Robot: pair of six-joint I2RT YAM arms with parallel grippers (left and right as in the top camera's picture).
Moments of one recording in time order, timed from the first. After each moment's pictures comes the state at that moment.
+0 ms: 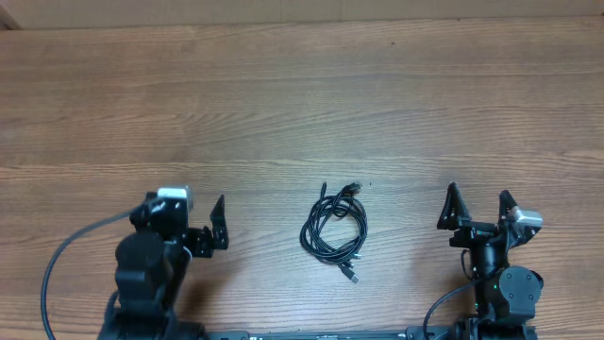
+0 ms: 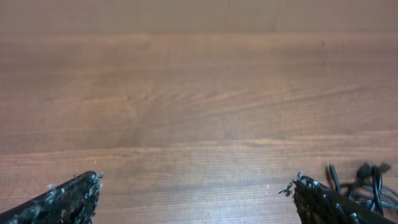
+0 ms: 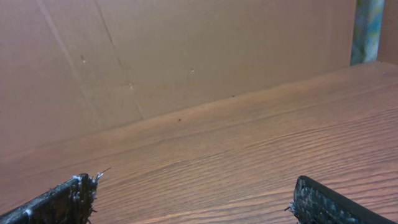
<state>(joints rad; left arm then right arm) -0.09 0.45 0.54 -0.53 0.01 -0.05 -0.07 0.01 0.02 -0.03 -0.02 0.25</state>
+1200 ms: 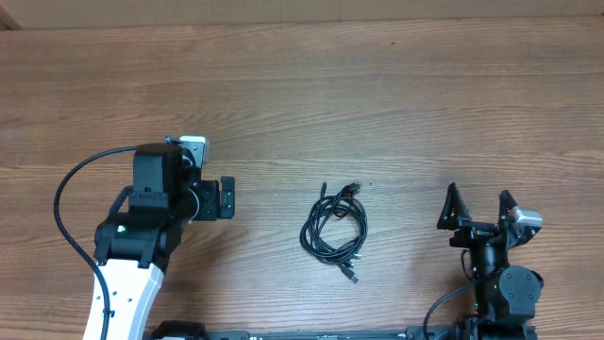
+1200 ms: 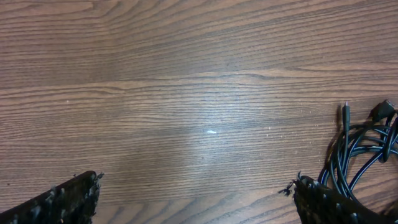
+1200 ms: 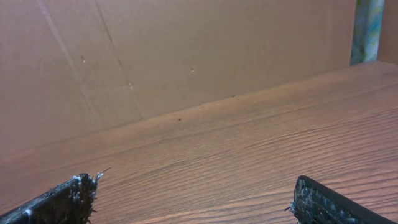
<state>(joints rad) -0.09 1.04 0.90 -0.81 0.05 -0.05 -0.07 0.01 0.02 -0.03 -0.02 0.25</state>
